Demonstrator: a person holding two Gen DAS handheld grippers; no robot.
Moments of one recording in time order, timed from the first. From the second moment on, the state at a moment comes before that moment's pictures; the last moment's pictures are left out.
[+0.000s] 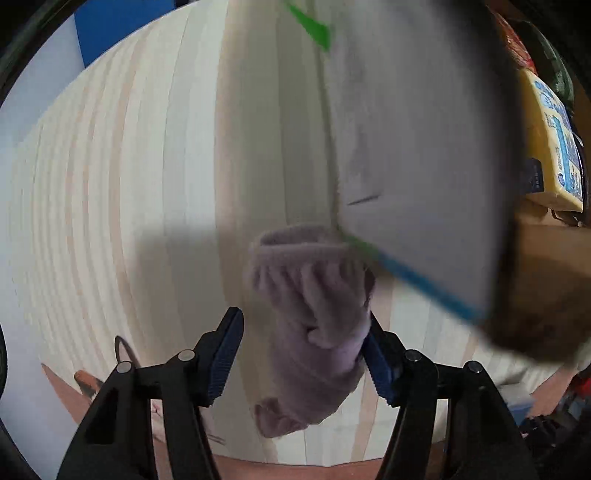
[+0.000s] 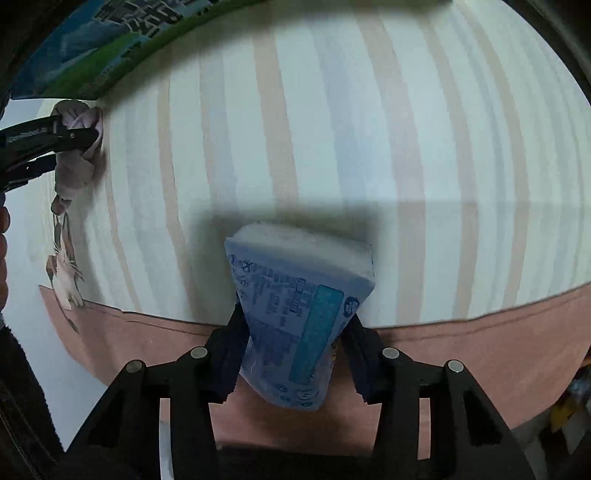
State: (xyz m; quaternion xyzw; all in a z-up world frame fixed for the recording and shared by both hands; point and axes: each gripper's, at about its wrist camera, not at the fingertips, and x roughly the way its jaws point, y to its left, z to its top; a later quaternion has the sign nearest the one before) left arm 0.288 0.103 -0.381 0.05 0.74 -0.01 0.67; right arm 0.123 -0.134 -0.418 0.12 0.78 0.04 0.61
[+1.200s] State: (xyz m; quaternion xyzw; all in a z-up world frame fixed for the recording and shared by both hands) left arm 0.161 0.055 -0.388 -0.01 0.73 0.01 0.68; right arm 0.113 -0.163 -0.383 0.06 0.77 0.10 0.62
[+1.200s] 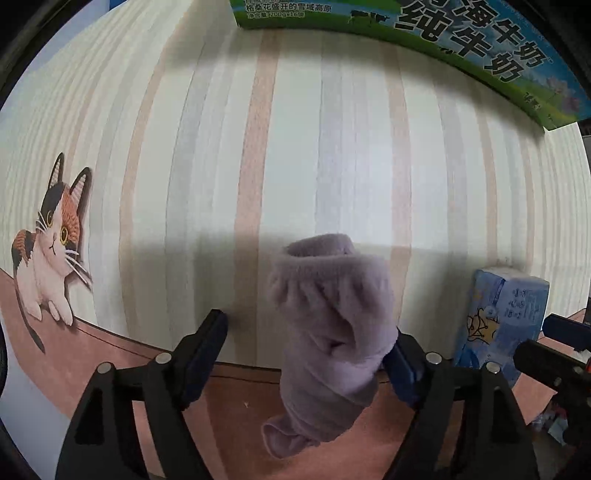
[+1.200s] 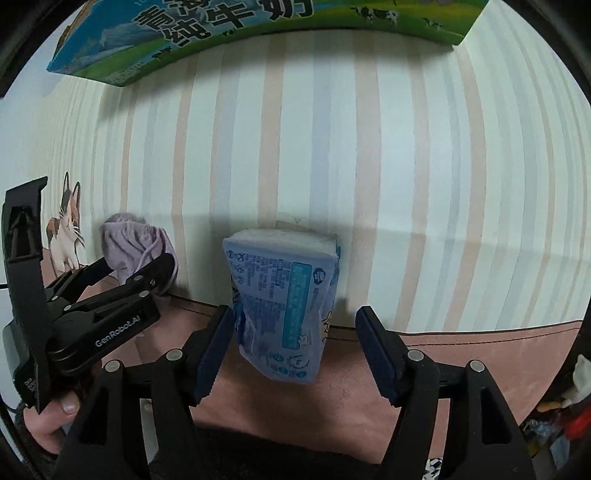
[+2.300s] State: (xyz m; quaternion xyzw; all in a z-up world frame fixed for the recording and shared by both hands) left arm 0.135 0.017 -0.349 -0.09 0.76 -0.04 0.64; right arm 0.106 -0.105 -0.368 0.01 0.76 0.12 0.64
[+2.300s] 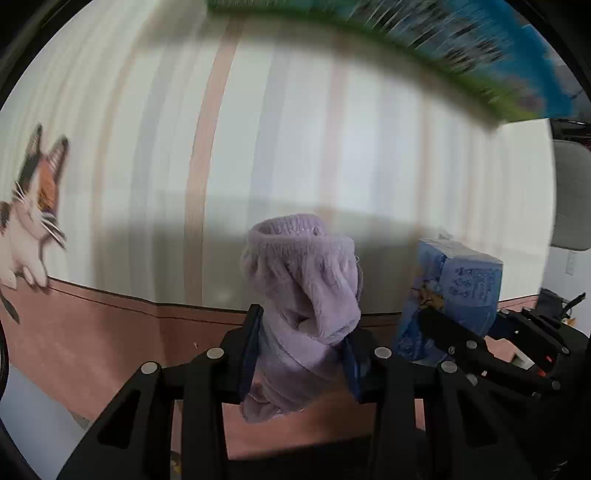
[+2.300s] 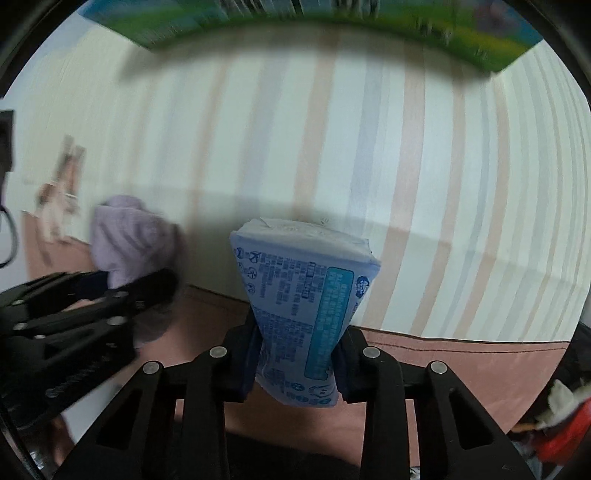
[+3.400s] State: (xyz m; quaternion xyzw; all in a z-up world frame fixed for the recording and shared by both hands) left arm 0.437 0.036 -0.331 0.05 0.82 -0.03 0.58; right arm 0.365 -0.083 -0.338 0.20 0.71 0.13 0.66
